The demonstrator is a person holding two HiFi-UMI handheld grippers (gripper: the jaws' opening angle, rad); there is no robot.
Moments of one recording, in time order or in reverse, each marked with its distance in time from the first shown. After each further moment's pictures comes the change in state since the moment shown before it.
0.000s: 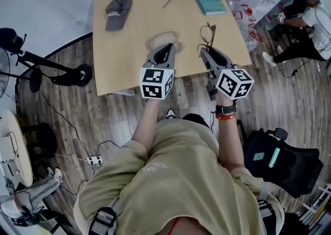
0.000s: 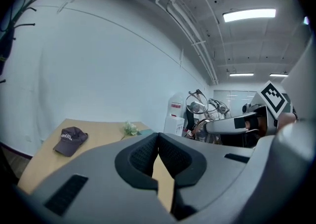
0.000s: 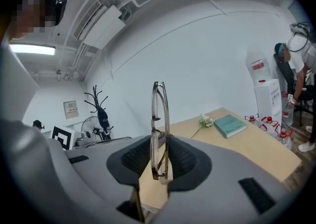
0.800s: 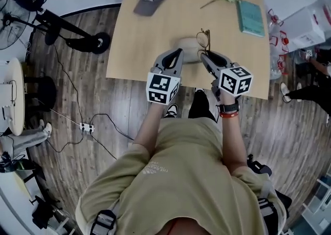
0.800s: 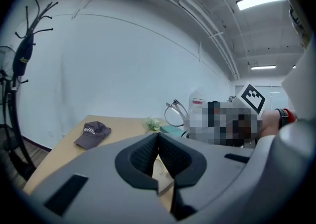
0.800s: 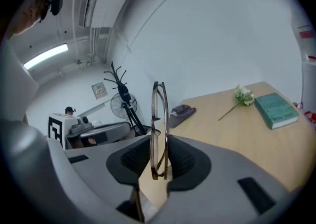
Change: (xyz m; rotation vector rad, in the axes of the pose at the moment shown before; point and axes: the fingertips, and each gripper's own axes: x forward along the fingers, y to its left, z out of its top) left arm 0.053 0.098 -0.025 -0.046 0.033 0.233; right arm 0.169 -0.025 -0.045 -0.085 0.389 0.347
